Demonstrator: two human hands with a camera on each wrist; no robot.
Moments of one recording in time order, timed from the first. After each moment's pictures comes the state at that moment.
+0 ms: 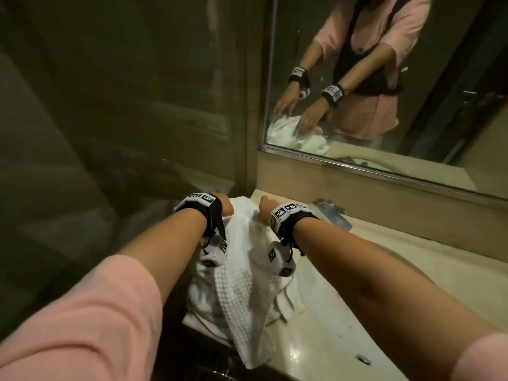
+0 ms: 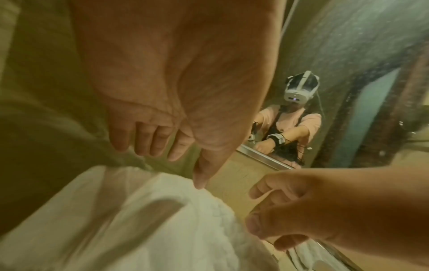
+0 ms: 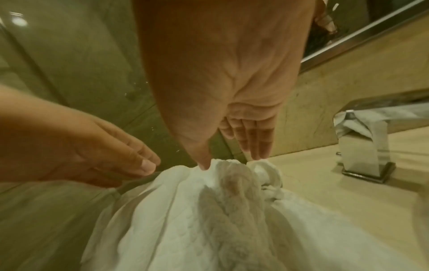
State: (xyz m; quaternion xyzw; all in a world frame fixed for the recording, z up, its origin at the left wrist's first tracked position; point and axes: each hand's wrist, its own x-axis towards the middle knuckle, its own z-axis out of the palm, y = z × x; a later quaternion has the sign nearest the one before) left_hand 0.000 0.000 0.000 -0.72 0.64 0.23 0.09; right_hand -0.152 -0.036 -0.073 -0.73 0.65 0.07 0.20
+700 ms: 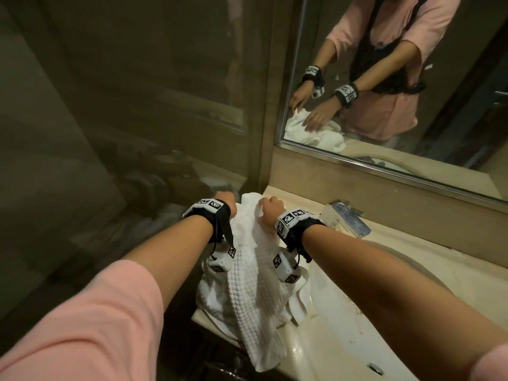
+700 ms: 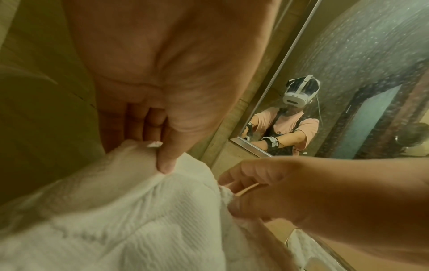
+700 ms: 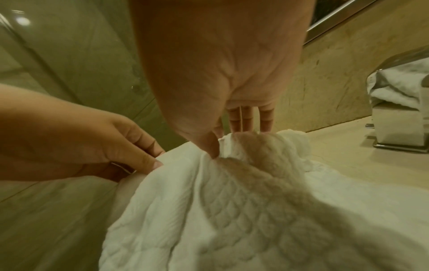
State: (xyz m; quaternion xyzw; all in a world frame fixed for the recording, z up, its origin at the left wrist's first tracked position) left_hand 0.018 0.009 -0.003 -0.76 0.61 0.22 0.08; right_hand -0.118 -0.012 -0.065 -0.74 0.65 0.01 0.19
